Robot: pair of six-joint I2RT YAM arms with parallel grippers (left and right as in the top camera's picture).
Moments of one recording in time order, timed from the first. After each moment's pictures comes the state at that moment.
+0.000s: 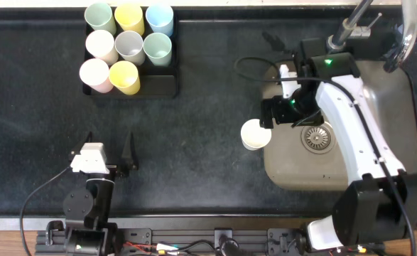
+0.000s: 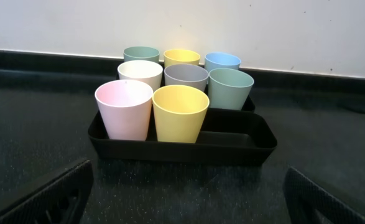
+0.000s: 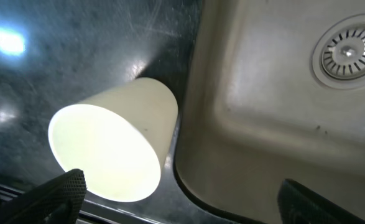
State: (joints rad) left arm -0.06 0.01 0.01 -0.08 -0.01 -0.10; right arm 0.15 1.69 1.42 -1.33 -0.21 -0.01
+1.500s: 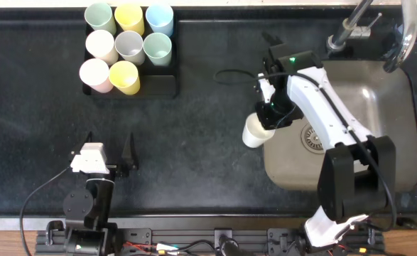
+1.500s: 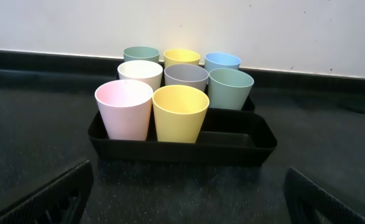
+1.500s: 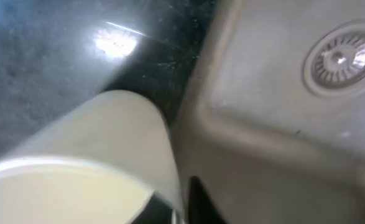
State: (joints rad) left arm -0.06 0.01 0.01 -0.08 -0.01 -0.10; right arm 0.26 1.85 1.42 -1.28 -0.10 -0.03
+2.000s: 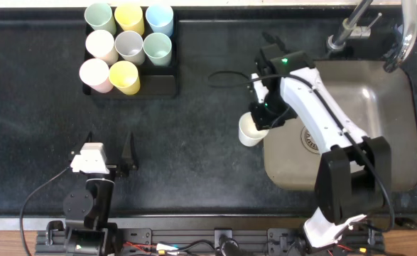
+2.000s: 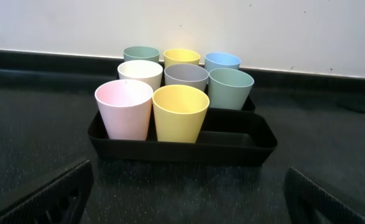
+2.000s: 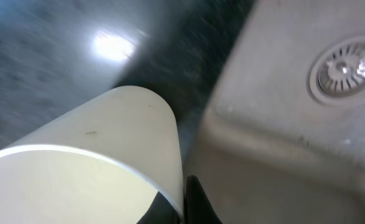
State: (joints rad) left arm -0.06 0.01 0.01 -0.08 -0.01 -0.10; right arm 0.32 1.85 1.45 -1.27 -0.10 0.00
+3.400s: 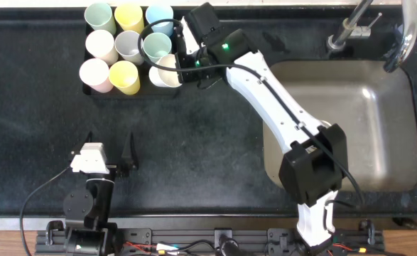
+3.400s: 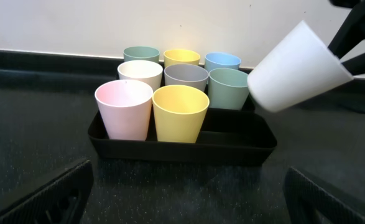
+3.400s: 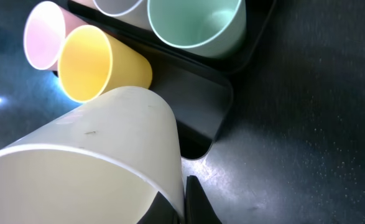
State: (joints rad) left arm -0.06 0.01 0.01 -0.08 -0.01 -0.10; right arm 0.57 2.07 1.91 -0.89 -0.33 0.32
